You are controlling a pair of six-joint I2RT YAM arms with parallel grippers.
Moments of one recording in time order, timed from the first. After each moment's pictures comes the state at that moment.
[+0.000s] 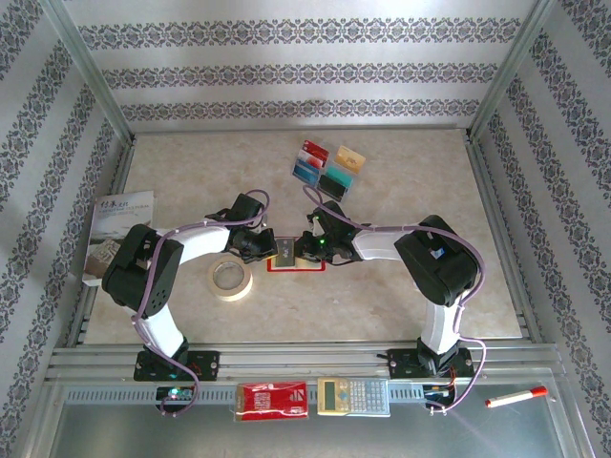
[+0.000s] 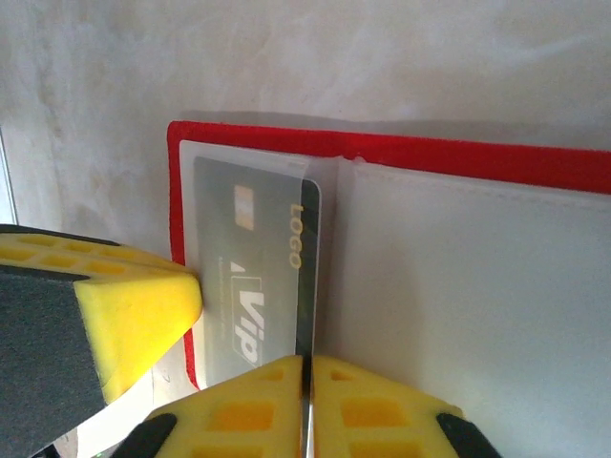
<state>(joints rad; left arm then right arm) -0.42 1.74 0.92 -0.32 0.38 -0.71 0.64 1.87 0.93 0.04 -0.47 0.83</state>
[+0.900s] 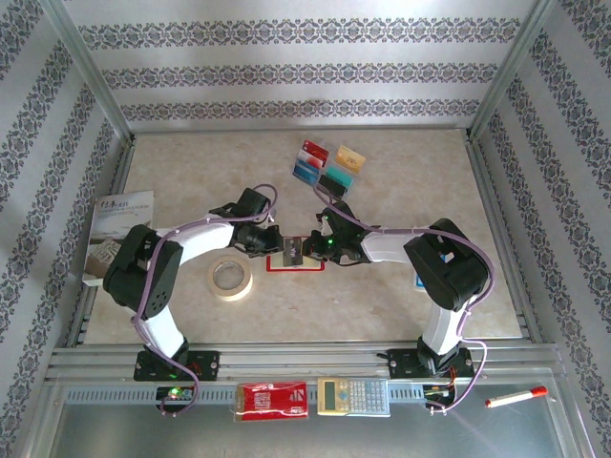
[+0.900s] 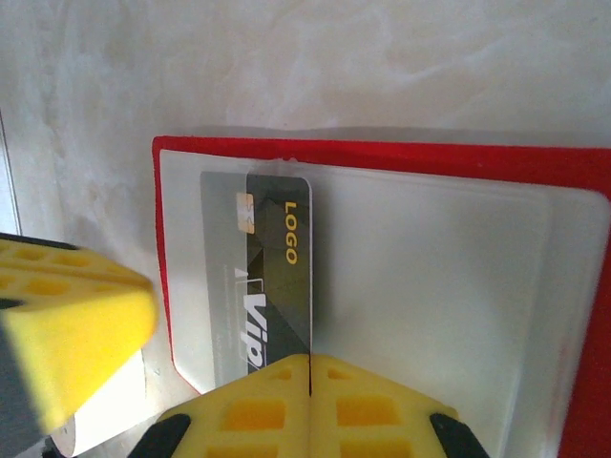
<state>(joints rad) -0.45 1.74 1.00 -0.39 0.38 -0.63 0.60 1.81 0.86 0.07 -0.46 0.83</state>
